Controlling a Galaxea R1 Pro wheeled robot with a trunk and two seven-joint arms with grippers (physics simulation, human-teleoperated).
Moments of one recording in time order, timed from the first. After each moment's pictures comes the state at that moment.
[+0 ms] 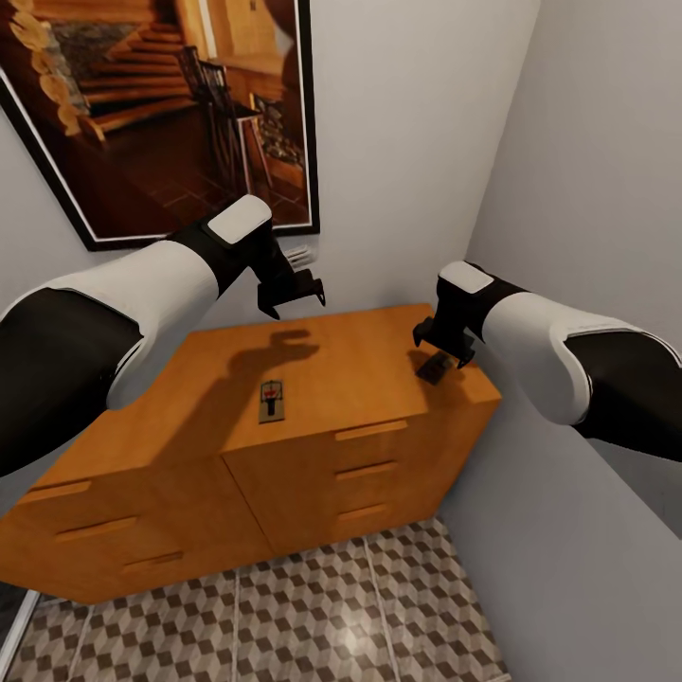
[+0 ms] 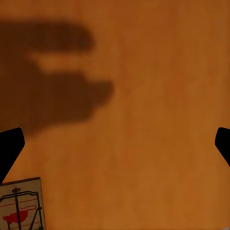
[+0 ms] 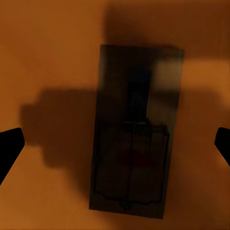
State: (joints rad) left arm -1.85 -0.17 -0.53 -0.12 1.38 1.02 0.65; right arm -1.74 0.09 0.08 0.04 -1.05 0.62 -0.92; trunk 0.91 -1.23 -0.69
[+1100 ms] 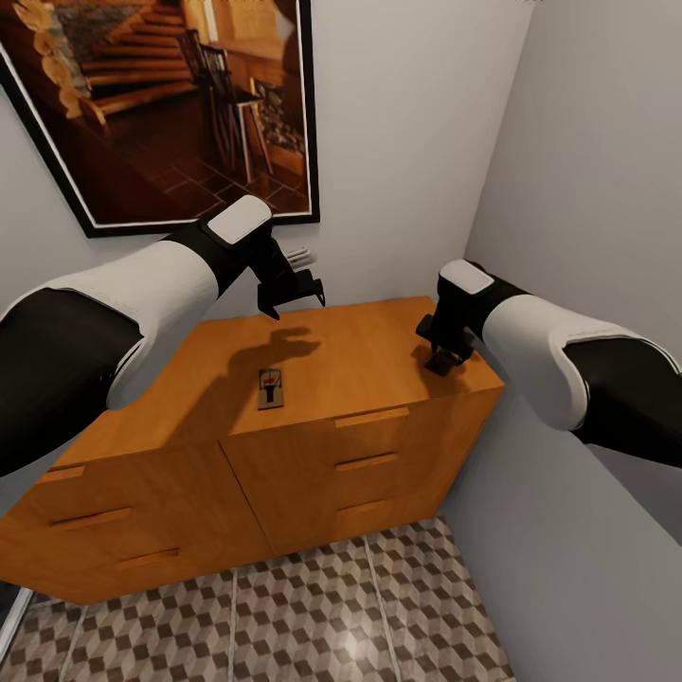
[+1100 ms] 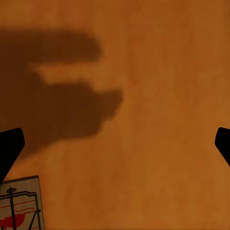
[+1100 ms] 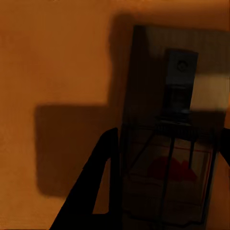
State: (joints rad) left arm -1.85 -0.17 -0.53 -0.11 1.38 1.02 0.65; right arm -1.72 0.09 0.09 -0.02 -1.04 0.65 -0.91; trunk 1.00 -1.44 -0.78
